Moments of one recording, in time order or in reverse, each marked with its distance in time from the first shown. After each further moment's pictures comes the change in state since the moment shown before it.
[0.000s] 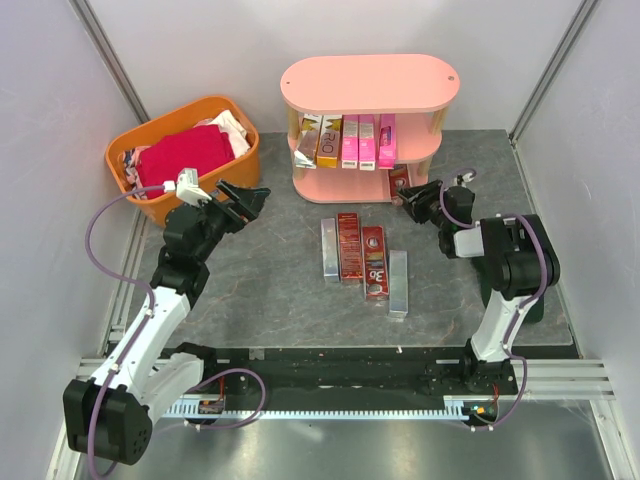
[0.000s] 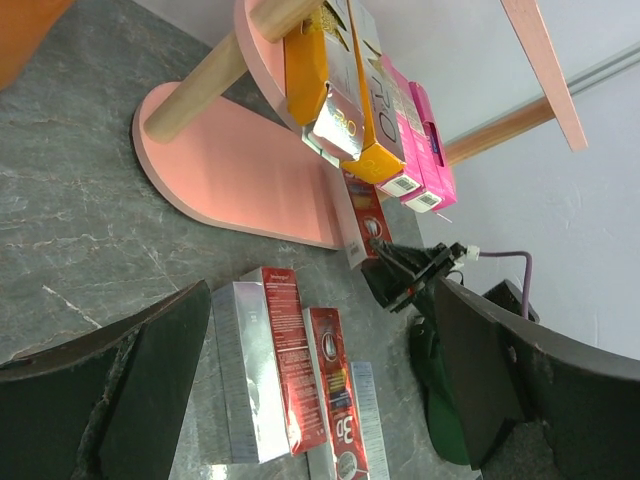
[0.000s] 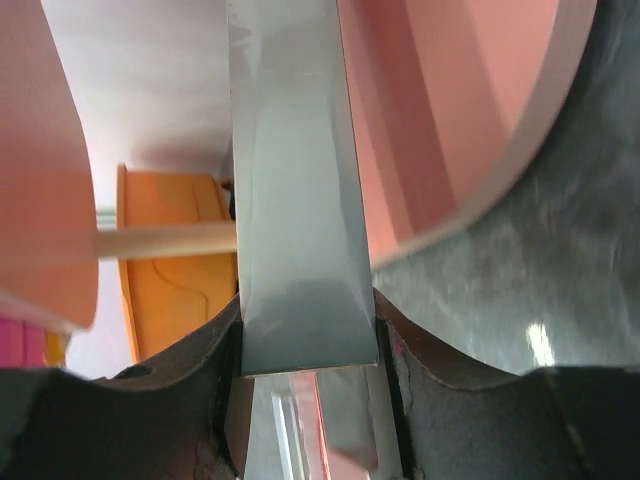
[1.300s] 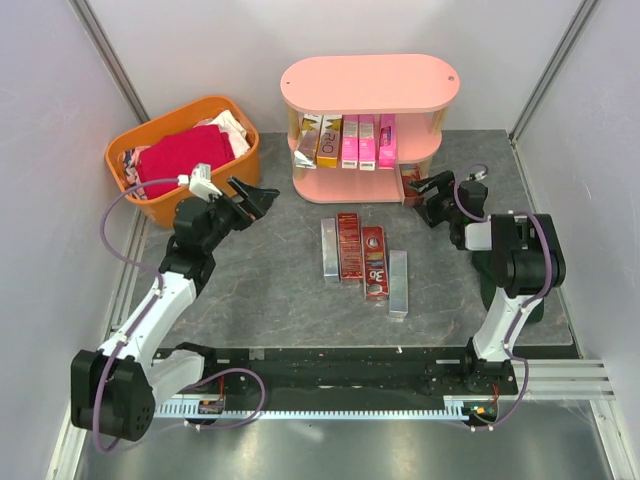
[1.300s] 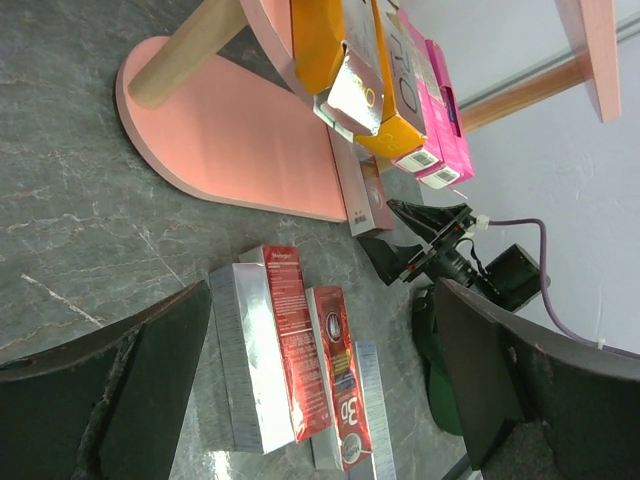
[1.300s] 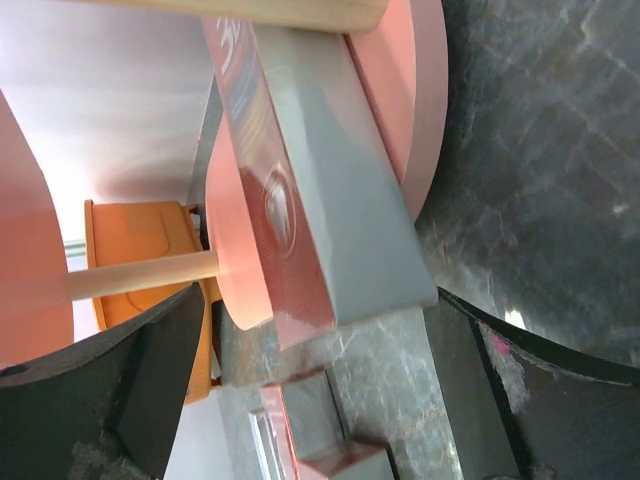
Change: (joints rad) left arm 0.000 0.129 0.020 0.044 0.080 -0.001; right arm -0.103 0.034 0.101 -0.164 -0.033 -0.043
